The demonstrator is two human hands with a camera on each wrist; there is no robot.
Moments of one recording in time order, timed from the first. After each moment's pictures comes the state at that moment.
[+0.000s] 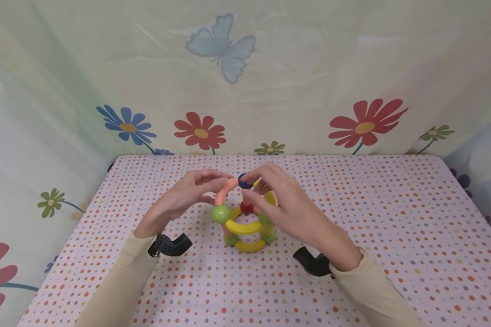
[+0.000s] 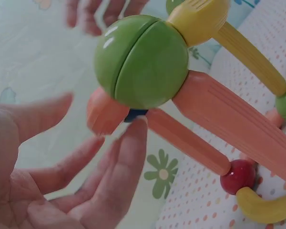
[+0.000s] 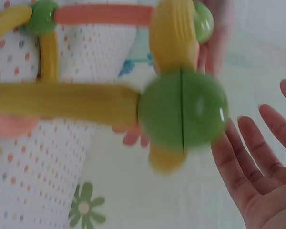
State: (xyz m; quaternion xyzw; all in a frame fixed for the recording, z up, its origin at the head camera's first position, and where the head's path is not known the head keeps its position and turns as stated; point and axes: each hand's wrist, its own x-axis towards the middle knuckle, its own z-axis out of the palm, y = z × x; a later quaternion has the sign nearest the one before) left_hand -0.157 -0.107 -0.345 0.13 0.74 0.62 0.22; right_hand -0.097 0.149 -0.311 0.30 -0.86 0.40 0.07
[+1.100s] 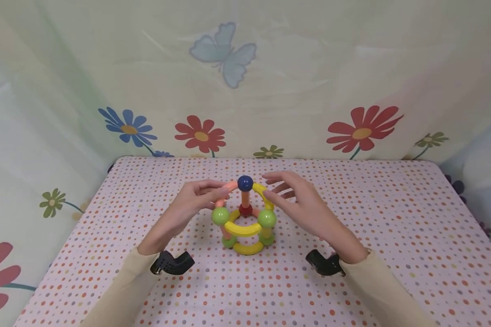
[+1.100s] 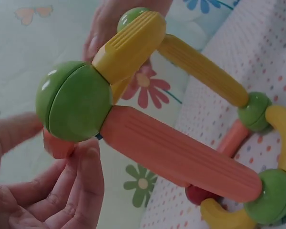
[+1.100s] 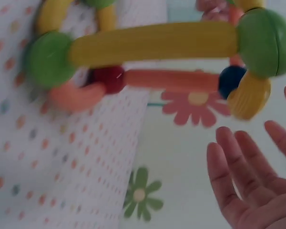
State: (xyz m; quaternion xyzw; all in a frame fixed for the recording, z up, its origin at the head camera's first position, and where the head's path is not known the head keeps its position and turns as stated) left_hand -0.134 -0.099 -0.358 0.10 0.75 0.64 0.15; right_hand -0.111 0.179 -0.335 0.20 -0.89 0.42 0.01
